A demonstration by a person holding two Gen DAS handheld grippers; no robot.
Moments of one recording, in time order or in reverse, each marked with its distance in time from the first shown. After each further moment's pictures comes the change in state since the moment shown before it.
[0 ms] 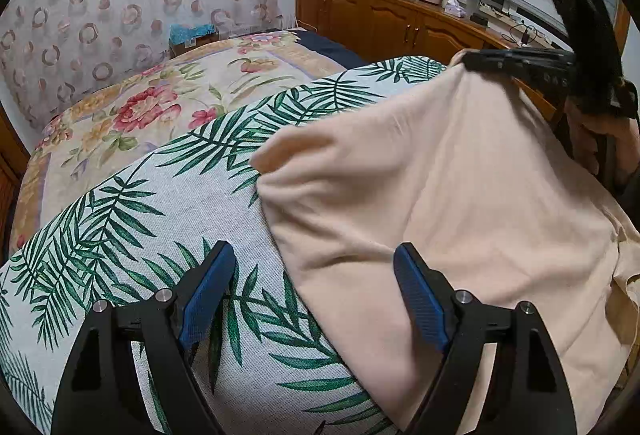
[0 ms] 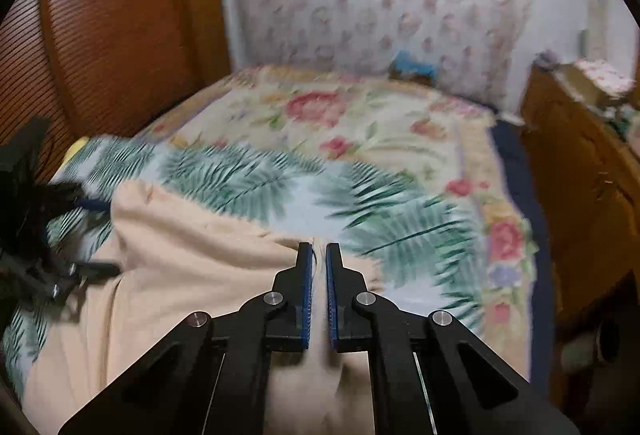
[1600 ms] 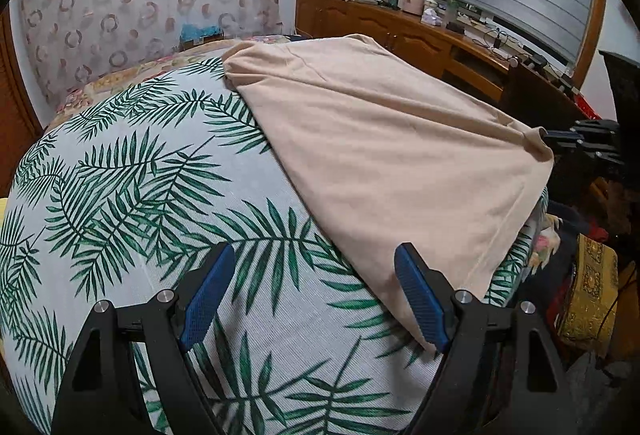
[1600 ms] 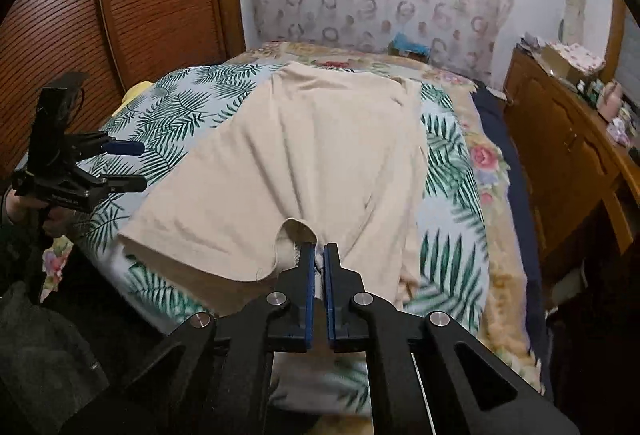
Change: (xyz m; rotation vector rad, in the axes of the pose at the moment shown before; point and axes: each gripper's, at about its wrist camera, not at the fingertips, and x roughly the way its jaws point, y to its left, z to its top) left arm -0.139 -0.097 -0.152 -0.066 -0.050 -0.014; right arm -0.248 0.092 -0.179 -0.015 0.088 0.059
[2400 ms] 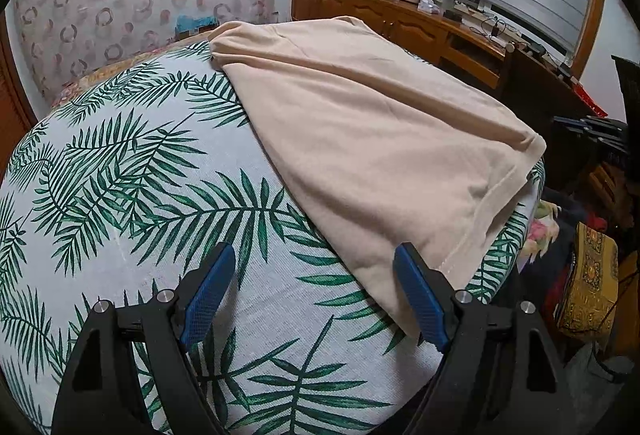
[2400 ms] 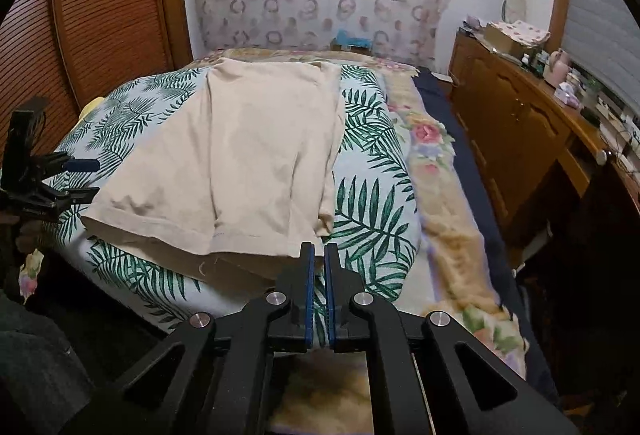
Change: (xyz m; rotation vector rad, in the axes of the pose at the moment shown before) left arm 0.005 -0.017 -0.013 0.005 0.034 -0.004; right arm -0.016 -0.016 -0.031 0.099 -0.020 -0.142
